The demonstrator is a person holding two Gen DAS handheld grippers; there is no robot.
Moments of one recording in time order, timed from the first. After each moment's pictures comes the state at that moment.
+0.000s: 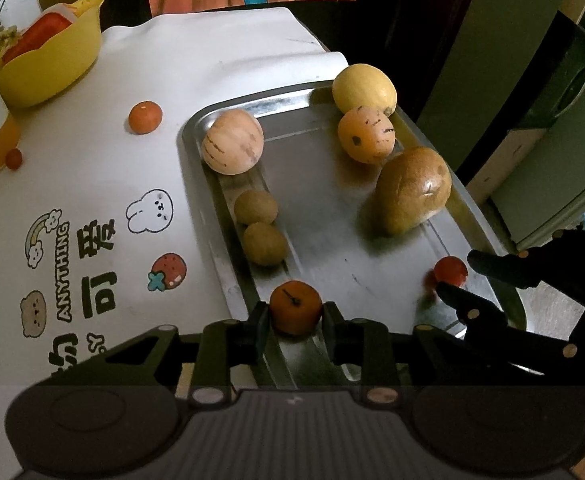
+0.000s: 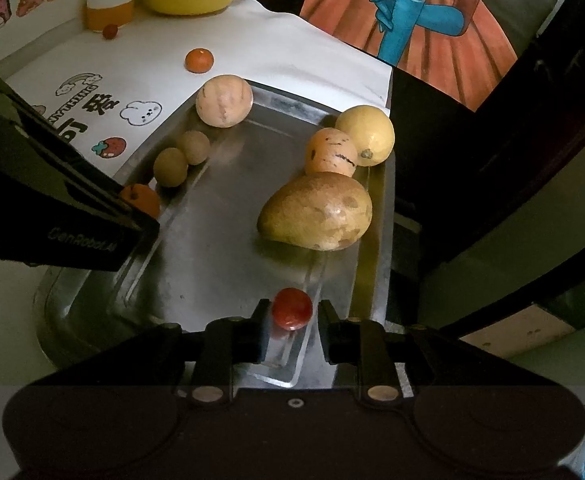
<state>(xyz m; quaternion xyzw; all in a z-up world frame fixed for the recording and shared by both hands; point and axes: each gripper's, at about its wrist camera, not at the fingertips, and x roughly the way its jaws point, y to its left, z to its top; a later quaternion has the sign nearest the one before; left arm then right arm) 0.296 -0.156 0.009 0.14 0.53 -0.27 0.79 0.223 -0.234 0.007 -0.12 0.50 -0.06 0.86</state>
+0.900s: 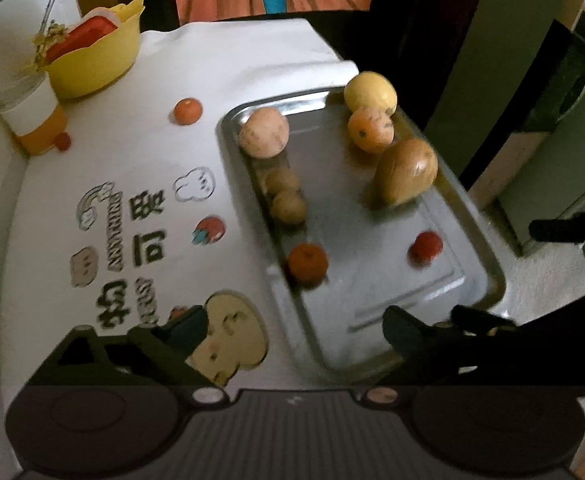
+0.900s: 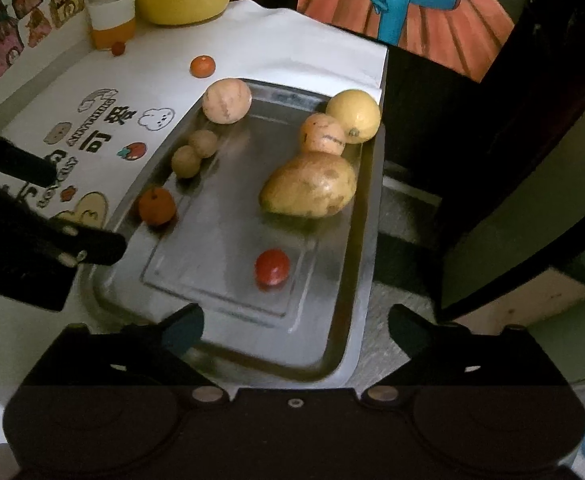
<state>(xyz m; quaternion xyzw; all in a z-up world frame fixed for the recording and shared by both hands) 0.255 -0.120 0.046 0.14 0.52 -0.24 0.80 0.192 -0.251 0.042 -0.04 0.53 -0.03 0.85</state>
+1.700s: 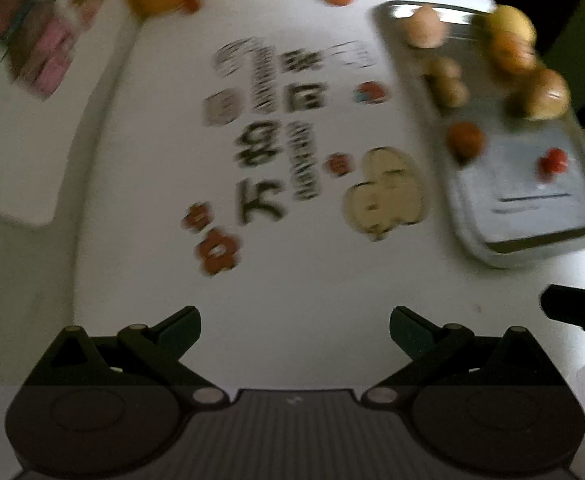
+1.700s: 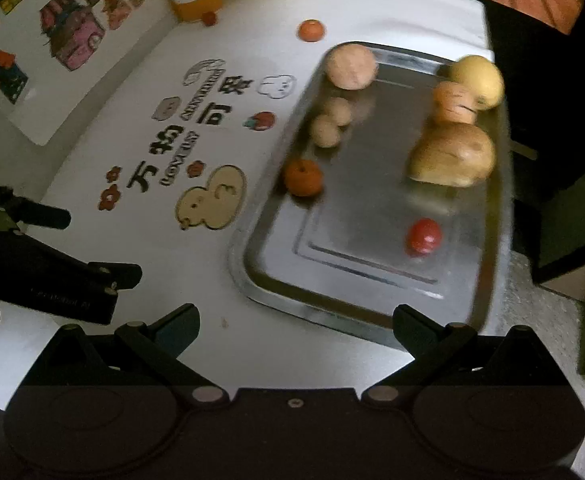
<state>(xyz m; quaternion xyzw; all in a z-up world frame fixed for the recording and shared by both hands) 0.251 -0.022 0.028 0.13 0.63 -0.09 0.76 0.204 -0.191 0.051 0.03 0.59 0.09 0.80</state>
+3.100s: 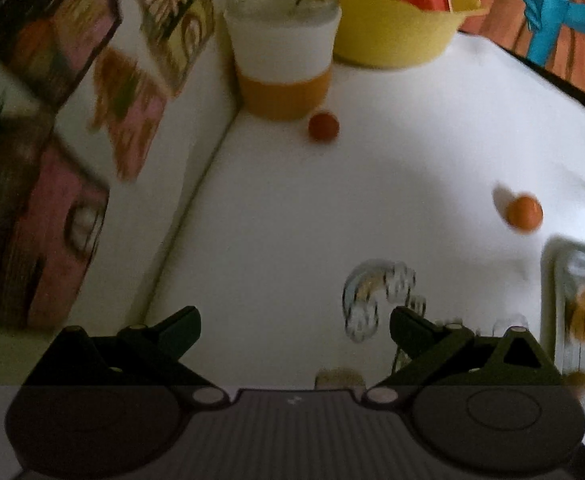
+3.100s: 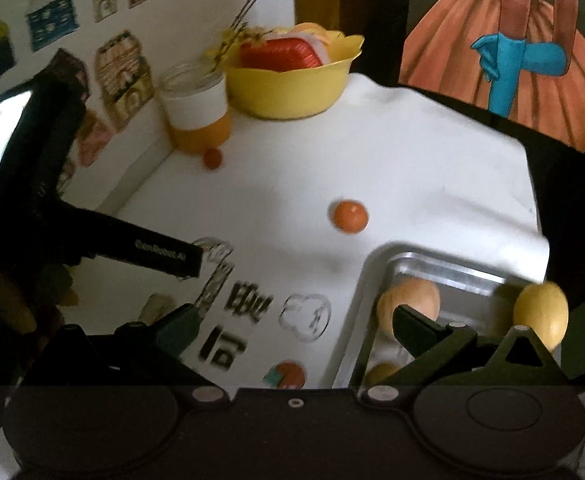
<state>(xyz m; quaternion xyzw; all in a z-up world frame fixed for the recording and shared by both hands) 0.455 0.022 0.018 0.02 0.57 0.02 0.82 0.370 -0.142 0.056 0.00 0.46 0.06 0.88</state>
